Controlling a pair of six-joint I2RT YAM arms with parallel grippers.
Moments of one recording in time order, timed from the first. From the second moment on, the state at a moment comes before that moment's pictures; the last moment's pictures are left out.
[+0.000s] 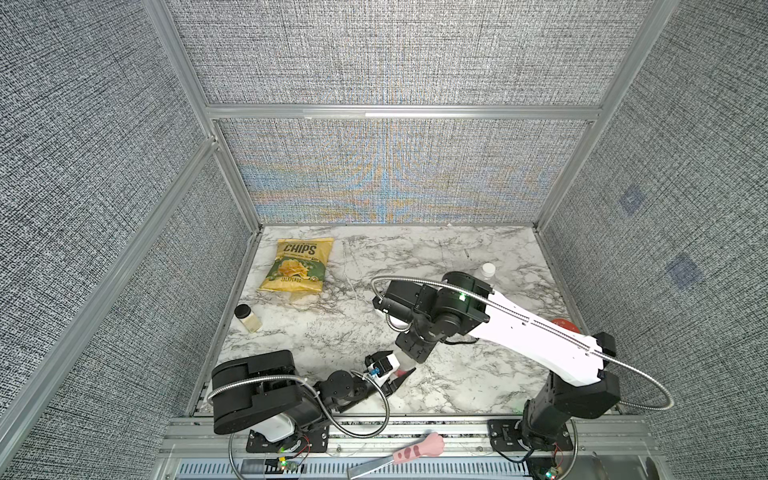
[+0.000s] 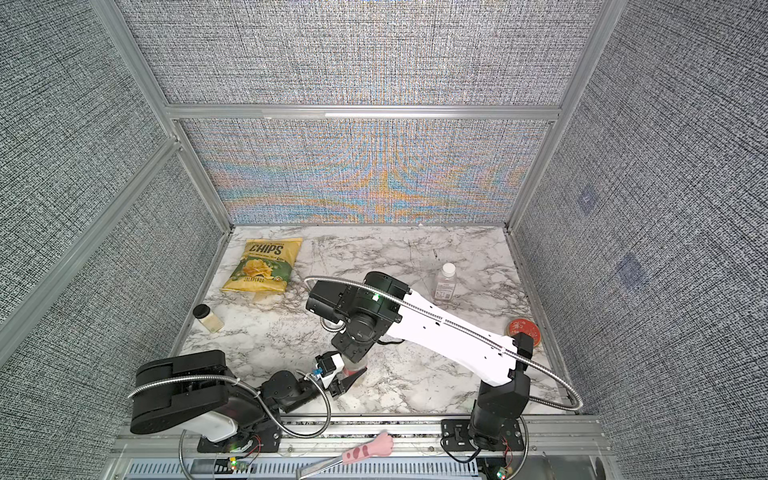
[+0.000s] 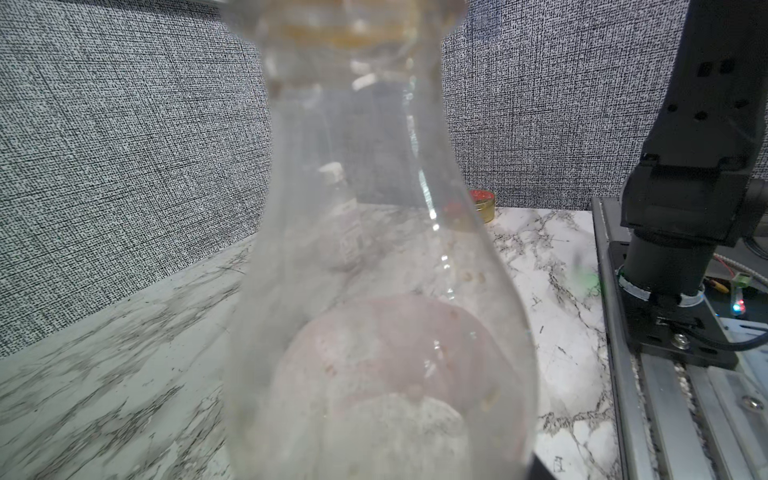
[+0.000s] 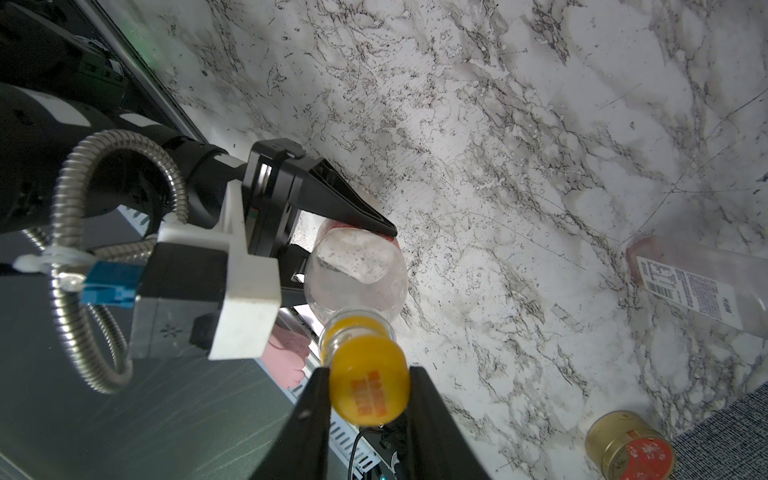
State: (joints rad) left arm -1.22 1.52 0.04 1.49 -0.15 0.12; right arm 1.21 1.72 1.99 -1.60 0.13 0.24
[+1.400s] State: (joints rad) left arm -1.23 1.53 0.04 1.49 -0.16 0.12; right arm 1.24 1.74 2.00 -1.62 0.15 0.26
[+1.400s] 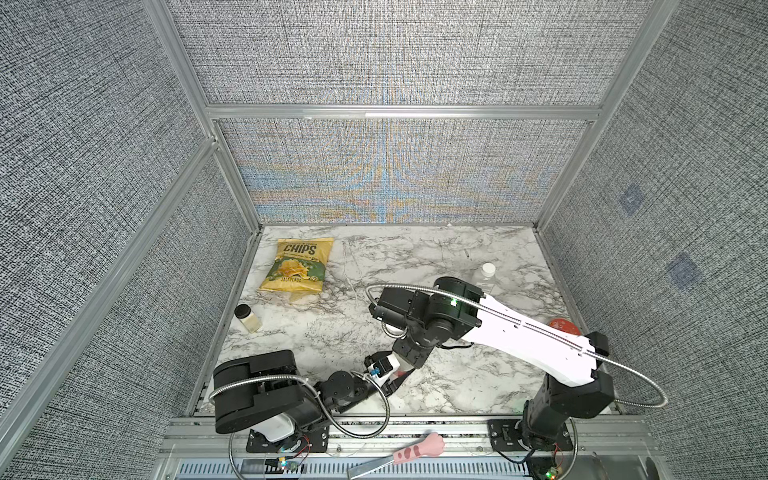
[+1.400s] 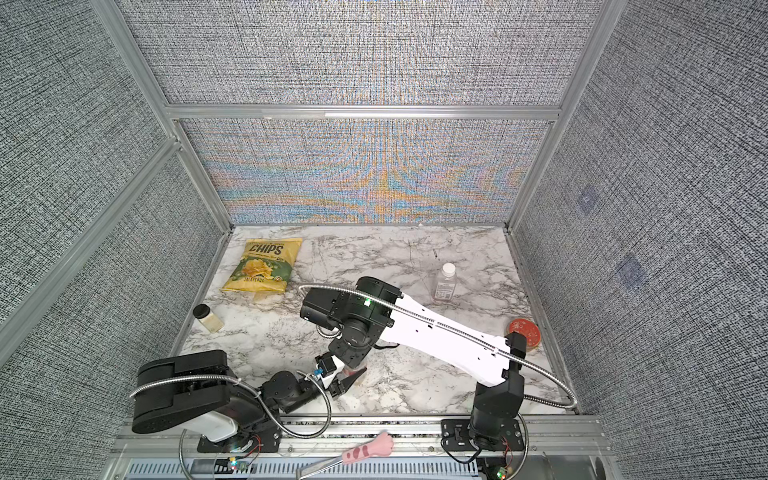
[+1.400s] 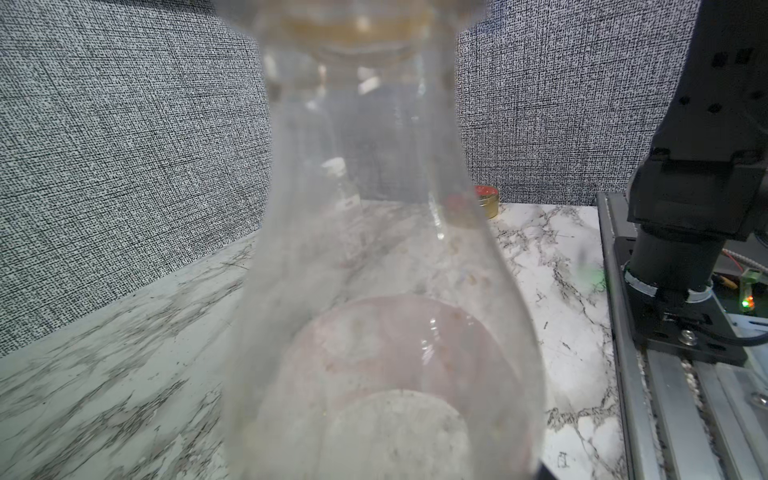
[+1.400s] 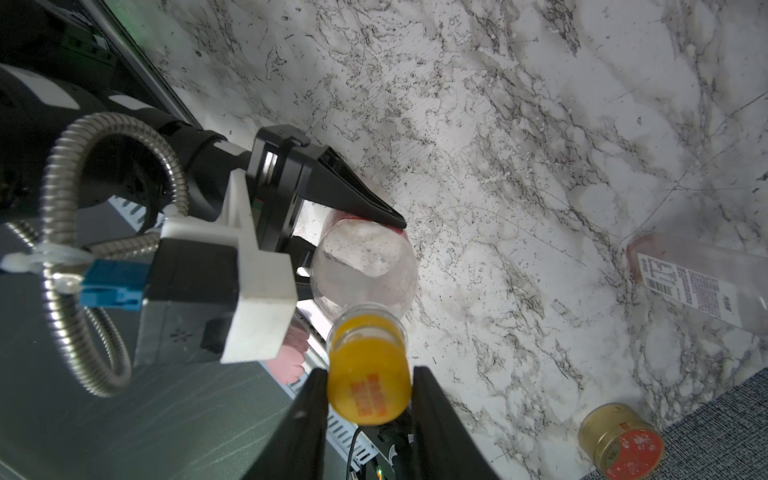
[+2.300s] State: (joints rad) left arm -1.23 1.52 0.03 1.49 -0.17 0.12; right arm 1.24 1.74 2.02 -1.62 0.15 0.26
